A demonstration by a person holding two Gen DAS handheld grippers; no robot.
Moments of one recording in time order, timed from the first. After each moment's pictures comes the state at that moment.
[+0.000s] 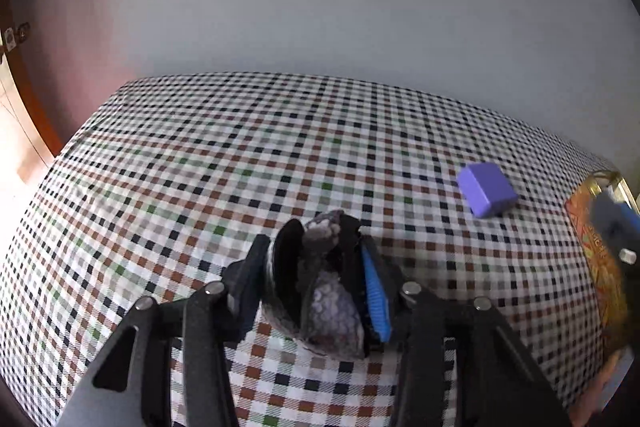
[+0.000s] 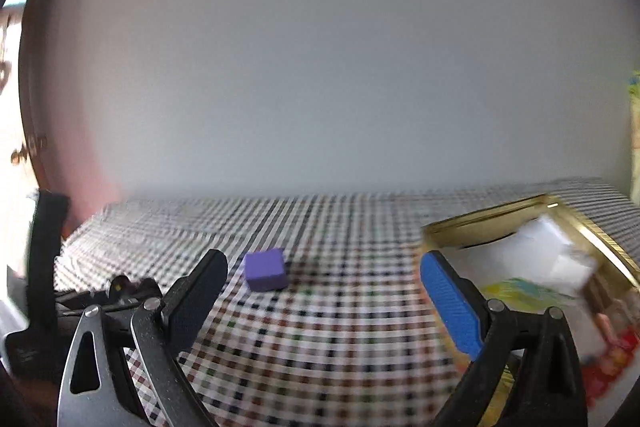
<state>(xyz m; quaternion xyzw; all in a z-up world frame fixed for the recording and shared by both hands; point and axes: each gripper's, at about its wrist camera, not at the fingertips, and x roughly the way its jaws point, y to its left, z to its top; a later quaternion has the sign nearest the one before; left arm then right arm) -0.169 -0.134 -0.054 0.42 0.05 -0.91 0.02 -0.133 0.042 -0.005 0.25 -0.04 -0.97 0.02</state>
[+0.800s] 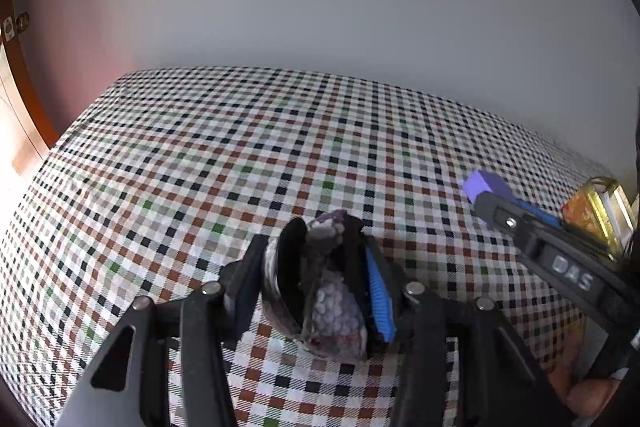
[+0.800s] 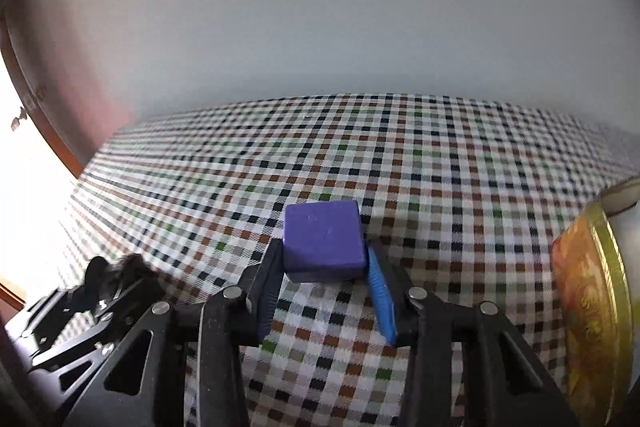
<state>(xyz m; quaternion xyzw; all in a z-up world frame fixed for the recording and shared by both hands) -0.187 -0.138 -0.053 0.42 0.07 -0.91 0.01 -0.209 0.020 -0.045 0.41 -0.07 -0.90 0.11</state>
